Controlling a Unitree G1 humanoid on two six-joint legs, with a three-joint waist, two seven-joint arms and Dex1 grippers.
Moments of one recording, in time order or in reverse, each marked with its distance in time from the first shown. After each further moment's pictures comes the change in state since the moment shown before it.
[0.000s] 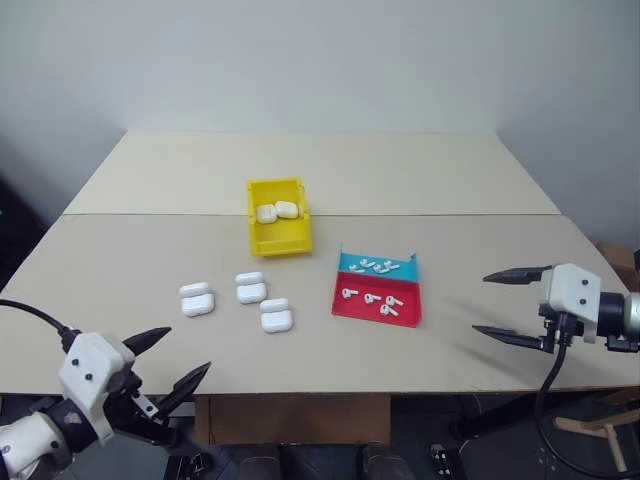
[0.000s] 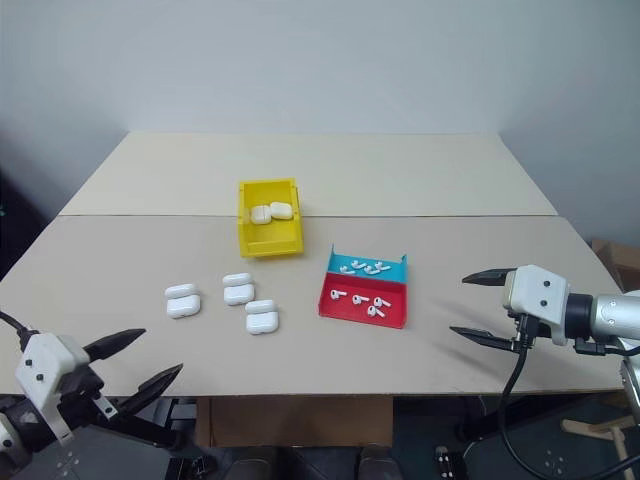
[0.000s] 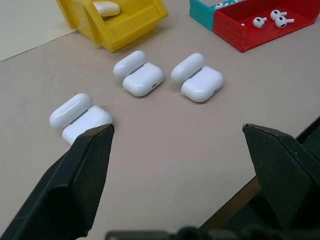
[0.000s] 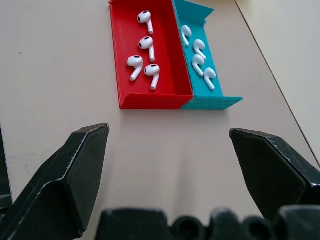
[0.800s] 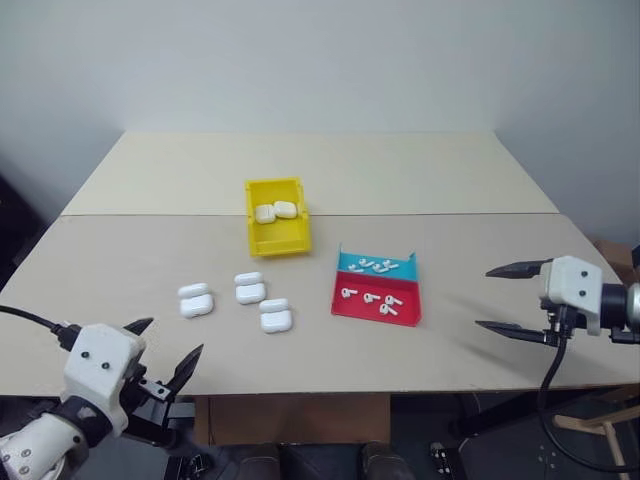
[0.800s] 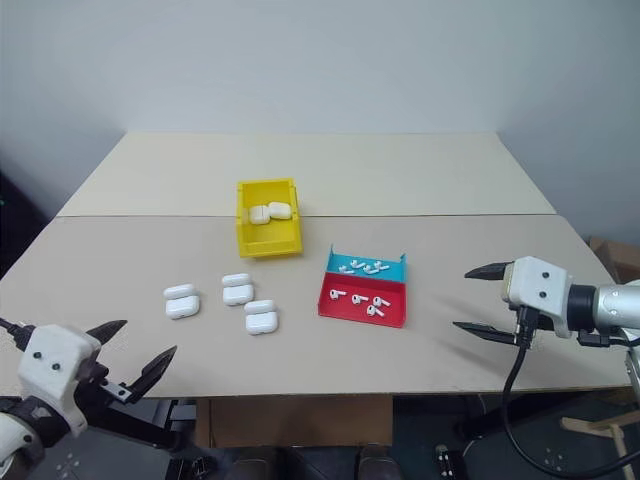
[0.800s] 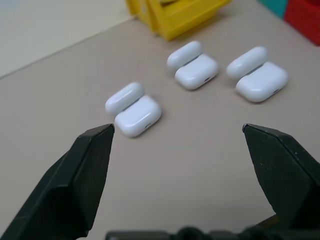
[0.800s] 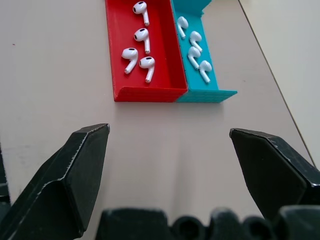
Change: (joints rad) left arm 0.019 0.035 -0.039 -0.195 0.008 0.284 0.452; right arm -0.013 -0.062 -0.002 -0.046 0.018 0.089 0.009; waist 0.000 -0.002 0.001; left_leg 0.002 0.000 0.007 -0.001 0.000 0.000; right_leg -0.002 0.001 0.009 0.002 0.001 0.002
